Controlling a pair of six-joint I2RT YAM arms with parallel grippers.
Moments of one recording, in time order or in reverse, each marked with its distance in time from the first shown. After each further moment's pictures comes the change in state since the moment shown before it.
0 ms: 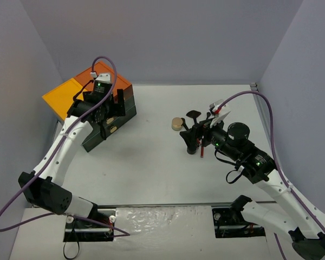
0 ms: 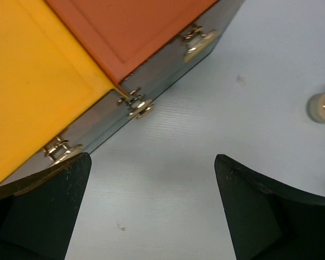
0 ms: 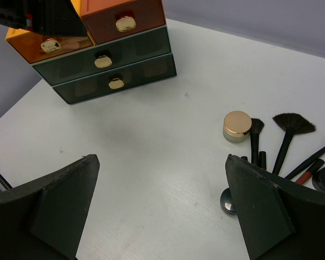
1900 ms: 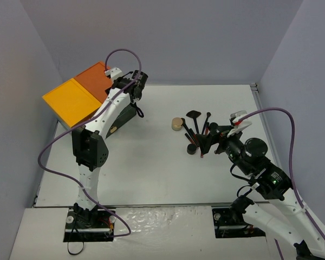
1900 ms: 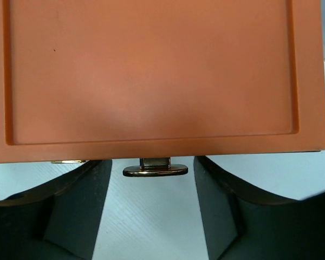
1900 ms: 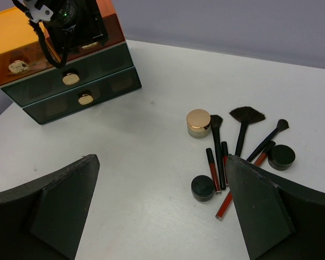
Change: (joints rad) left arm -0.081 0.667 0.595 -0.285 -0.464 -0.700; right arm -0.003 -0.209 -0.080 -0.068 0.175 -0.003
